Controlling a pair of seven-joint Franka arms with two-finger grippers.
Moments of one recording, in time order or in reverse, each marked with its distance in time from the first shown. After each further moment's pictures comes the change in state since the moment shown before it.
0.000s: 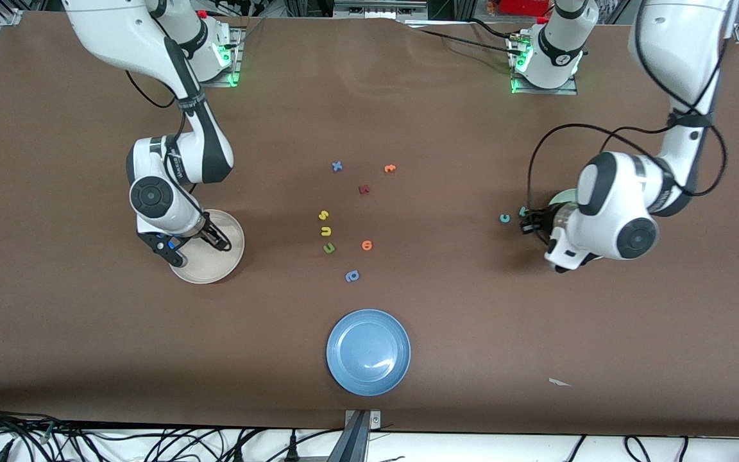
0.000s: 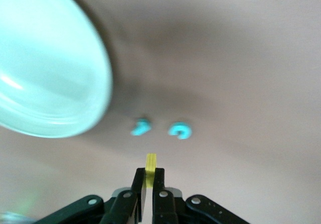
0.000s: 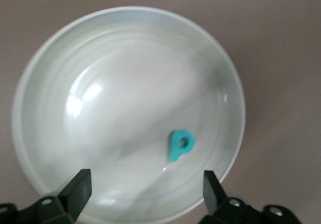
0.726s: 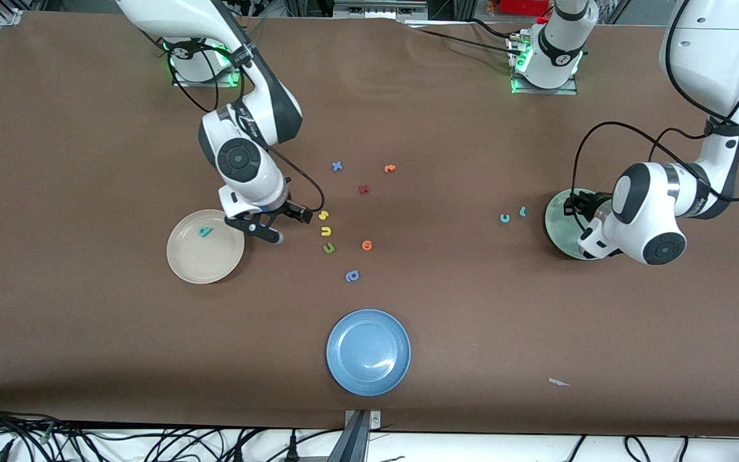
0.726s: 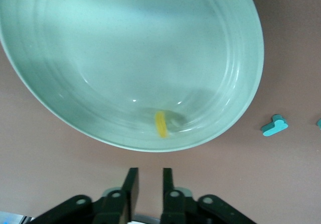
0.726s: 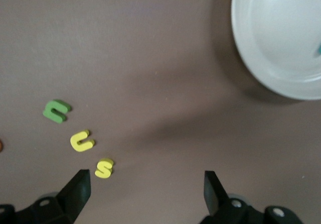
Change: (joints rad) left arm 0.115 0.053 -0.005 -0.064 0.163 -0.067 0.214; right arm 0.030 0.002 0.268 0.107 0.015 -0.064 0.006
